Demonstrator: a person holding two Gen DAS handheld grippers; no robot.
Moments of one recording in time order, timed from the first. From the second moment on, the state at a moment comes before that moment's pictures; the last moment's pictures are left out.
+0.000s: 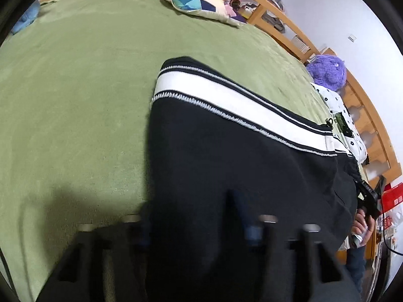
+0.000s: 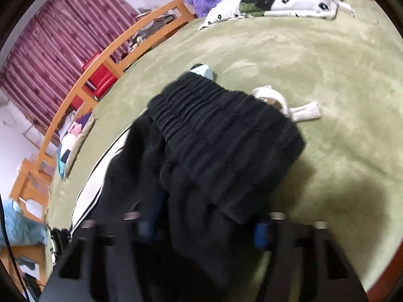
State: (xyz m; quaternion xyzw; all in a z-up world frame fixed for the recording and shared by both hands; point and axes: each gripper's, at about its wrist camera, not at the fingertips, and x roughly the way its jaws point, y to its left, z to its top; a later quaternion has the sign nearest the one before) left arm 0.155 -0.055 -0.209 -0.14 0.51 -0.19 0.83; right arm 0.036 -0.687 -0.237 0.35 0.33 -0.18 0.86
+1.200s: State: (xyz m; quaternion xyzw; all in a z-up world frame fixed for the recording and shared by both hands) left arm 0.123 0.194 -0.156 -0.18 0.43 -0.11 0.88; right arm 0.097 -0.417 -0.146 0.25 0.34 -0.08 0.90
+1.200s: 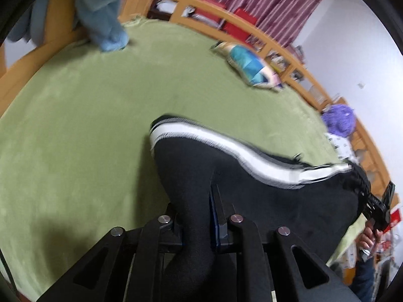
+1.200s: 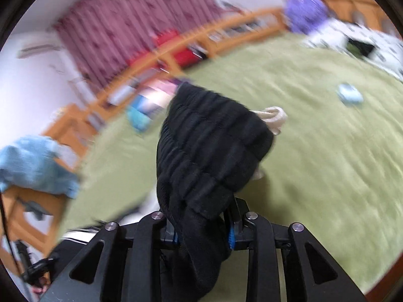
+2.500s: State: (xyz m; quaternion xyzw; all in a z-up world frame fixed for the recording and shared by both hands) left arm 0.035 0.228 -0.197 -0.24 0.45 -0.08 0.86; right arm 0.034 -0.134 -0.204 0.01 0.48 0.17 0.86
